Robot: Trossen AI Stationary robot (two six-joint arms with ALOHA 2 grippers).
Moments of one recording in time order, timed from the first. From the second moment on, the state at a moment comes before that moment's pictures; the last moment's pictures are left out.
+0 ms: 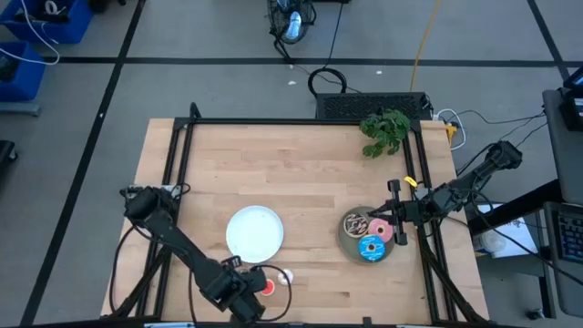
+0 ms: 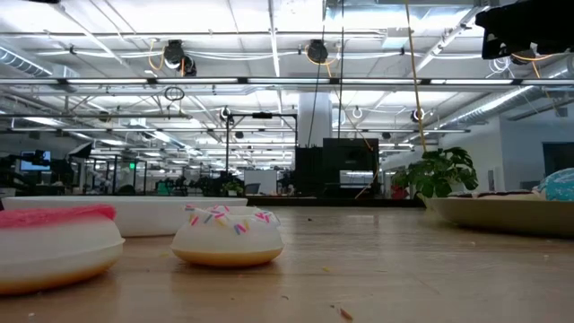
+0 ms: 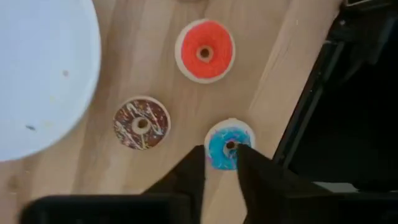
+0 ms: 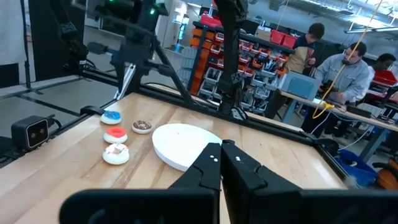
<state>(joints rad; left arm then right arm) -0.73 1.99 1.68 -1.10 -0.02 -1.07 0.60 0.38 0.17 0.21 0.49 -0.25</state>
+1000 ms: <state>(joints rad) -0.81 2.11 1.66 -1.01 -0.05 -1.41 0.60 0.38 0.17 0.22 0.49 -0.39</state>
